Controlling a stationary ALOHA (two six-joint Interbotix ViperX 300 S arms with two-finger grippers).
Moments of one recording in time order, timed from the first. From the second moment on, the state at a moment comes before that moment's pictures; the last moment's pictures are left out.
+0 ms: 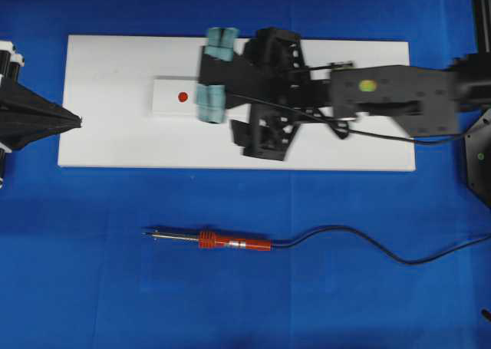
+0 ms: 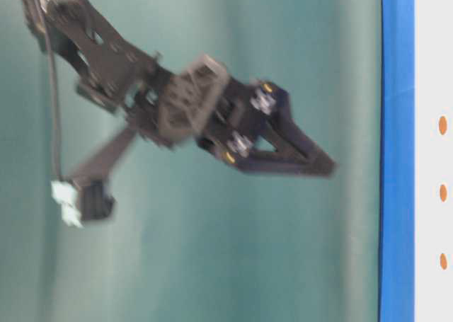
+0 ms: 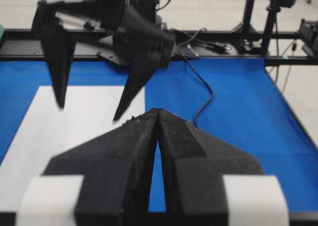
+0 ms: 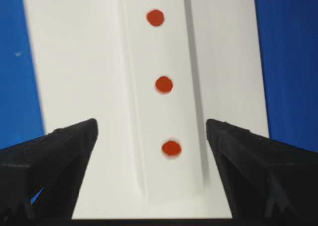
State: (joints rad) left arm -0.06 -0.98 1.22 0.00 -0.32 -0.02; right arm -0.01 0.02 0.24 -0.38 0.72 0.44
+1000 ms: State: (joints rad) left arm -0.07 -1.02 1.22 0.00 -0.32 -0.04; right arm -0.02 -1.11 1.11 -0.38 0.46 0.54
